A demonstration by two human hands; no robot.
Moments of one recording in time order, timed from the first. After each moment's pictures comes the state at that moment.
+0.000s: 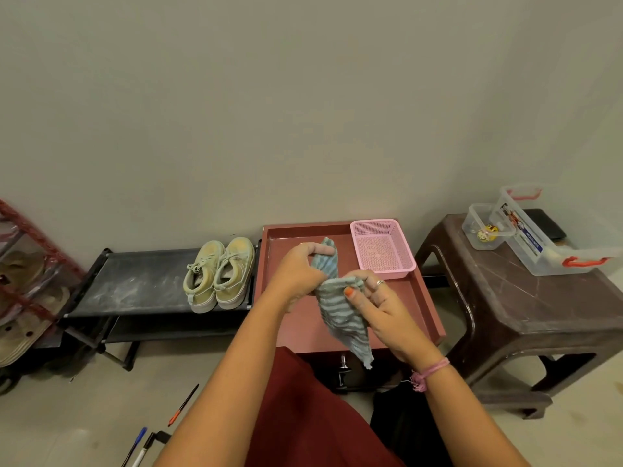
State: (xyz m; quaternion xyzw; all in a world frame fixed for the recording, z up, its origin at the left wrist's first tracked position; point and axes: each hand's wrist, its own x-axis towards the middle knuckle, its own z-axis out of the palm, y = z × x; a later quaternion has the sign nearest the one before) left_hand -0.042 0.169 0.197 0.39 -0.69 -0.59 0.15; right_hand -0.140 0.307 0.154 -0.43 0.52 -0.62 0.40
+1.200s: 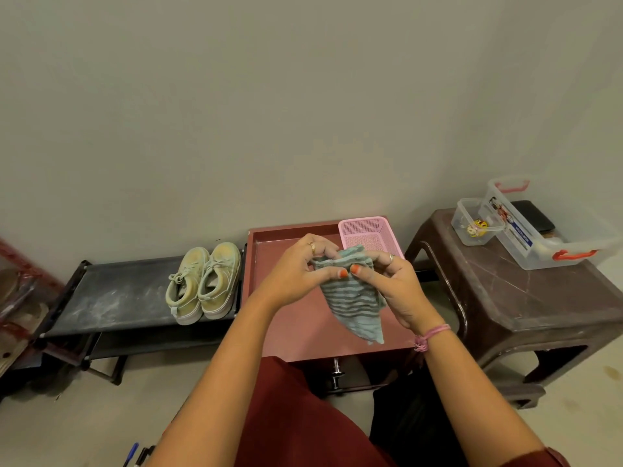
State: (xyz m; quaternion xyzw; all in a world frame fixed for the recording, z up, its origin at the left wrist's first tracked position) left_hand -0.067 0.145 0.185 0.16 -0.87 -0.43 0.19; right_hand -0.205 0.288 0.156 -0.33 0.54 -0.67 0.38
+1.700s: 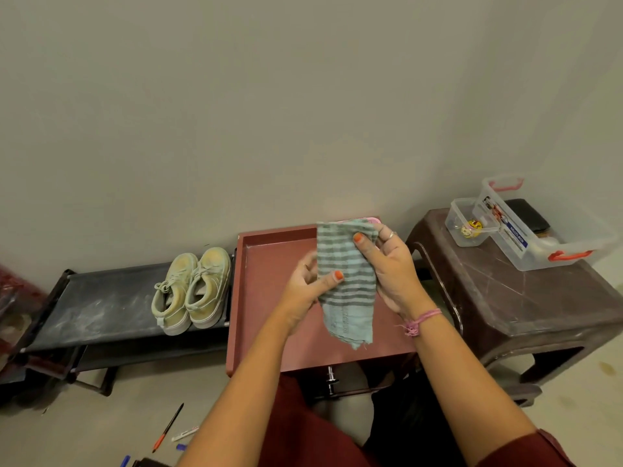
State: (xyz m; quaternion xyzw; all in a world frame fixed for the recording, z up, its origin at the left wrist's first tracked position) left_hand -0.099 0.162 0.134 0.23 -0.57 -0.77 0.19; right_hand -0.226 0.259 0.173 -0.26 0.45 -0.77 0.38
